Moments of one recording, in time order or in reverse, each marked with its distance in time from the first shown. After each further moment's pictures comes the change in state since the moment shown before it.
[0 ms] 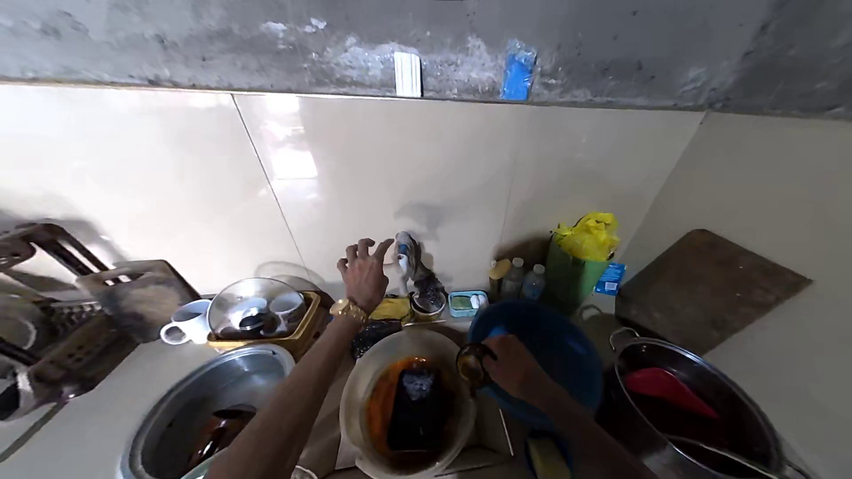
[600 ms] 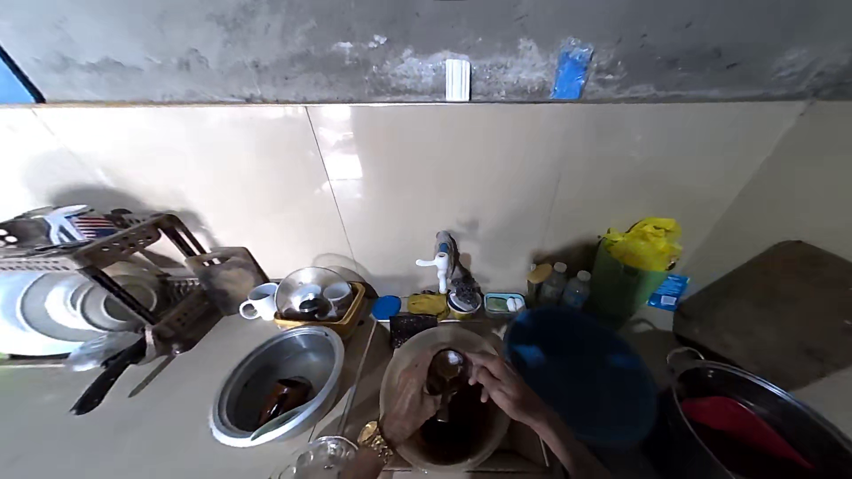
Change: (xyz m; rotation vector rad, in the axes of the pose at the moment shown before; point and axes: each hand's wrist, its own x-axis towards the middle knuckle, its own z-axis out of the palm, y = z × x) left_hand -0.195 -0.019 0.050 -0.547 -0.152 0.141; right_hand 0.024 -0.013 0.078 0.378 0.028 -0.471
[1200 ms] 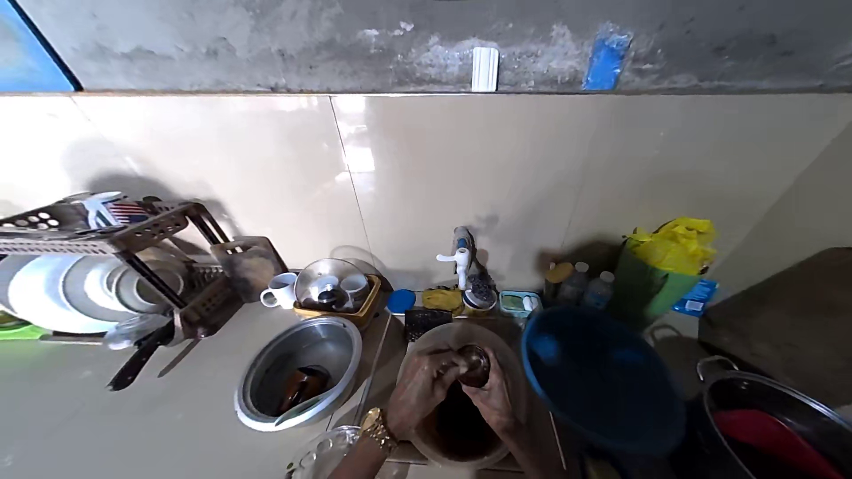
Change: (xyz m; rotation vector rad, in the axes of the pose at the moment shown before) left_hand 0.010 0.013 -0.036 0.046 -0.042 0.088; right_hand 0.032 0.051 0.094 0.027 0.574 -0.058
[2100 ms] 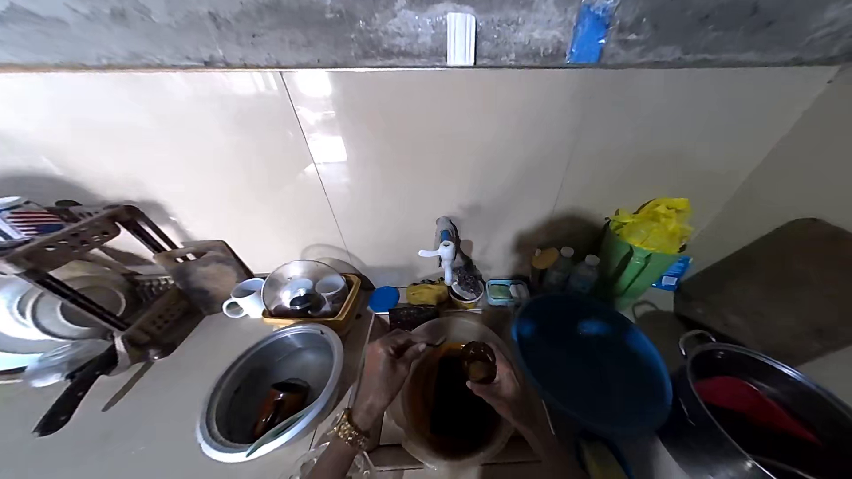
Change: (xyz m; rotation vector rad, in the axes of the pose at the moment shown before) left_hand 0.012 -0.038 -0.019 -0.084 0.131 -0.297; right_hand 0.007 0.004 -0.041 -0.007 -0.169 0.220
